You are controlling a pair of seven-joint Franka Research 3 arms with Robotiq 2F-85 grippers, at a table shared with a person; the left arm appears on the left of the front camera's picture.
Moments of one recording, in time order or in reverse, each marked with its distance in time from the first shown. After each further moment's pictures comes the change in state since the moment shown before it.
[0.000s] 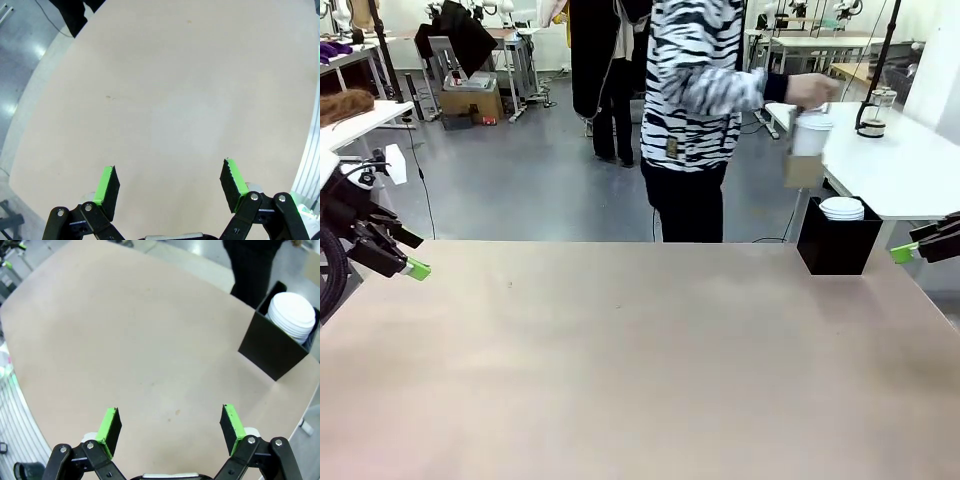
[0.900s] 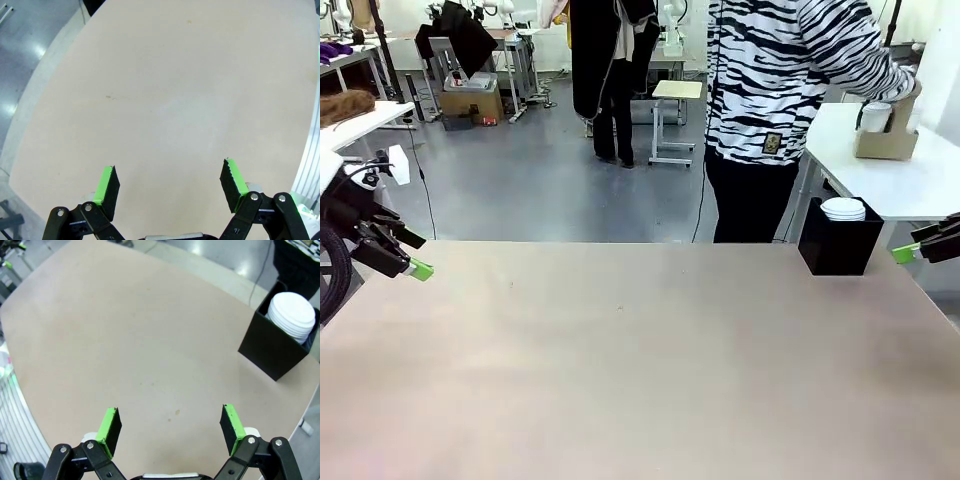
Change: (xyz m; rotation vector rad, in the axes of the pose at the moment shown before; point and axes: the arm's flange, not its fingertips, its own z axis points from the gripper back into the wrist) left arm 0.000 0.000 0.000 0.000 0.000 0.000; right arm 0.000 0.000 0.000 0.000 0.000 0.000
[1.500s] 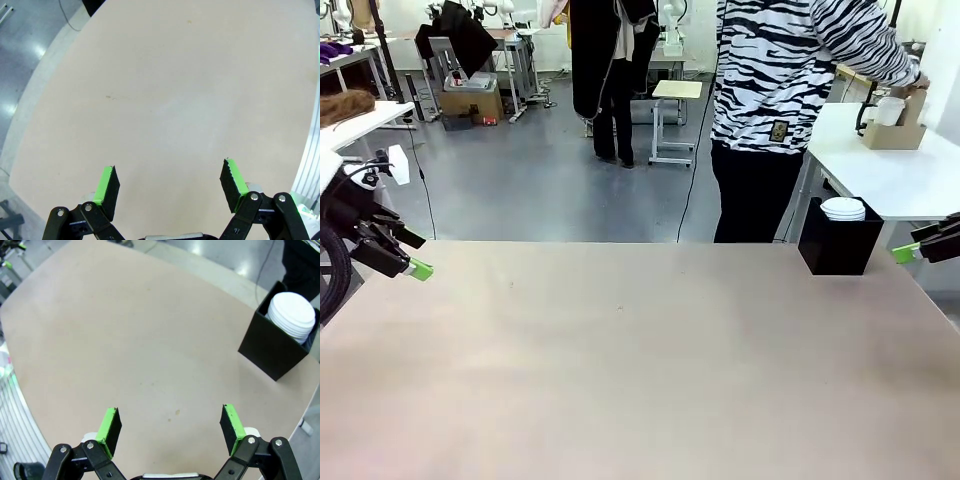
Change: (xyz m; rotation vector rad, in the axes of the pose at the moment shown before) left arm 0.000 0.000 0.000 0.000 0.000 0.000; right arm 0.000 0.000 0.000 0.000 0.000 0.000
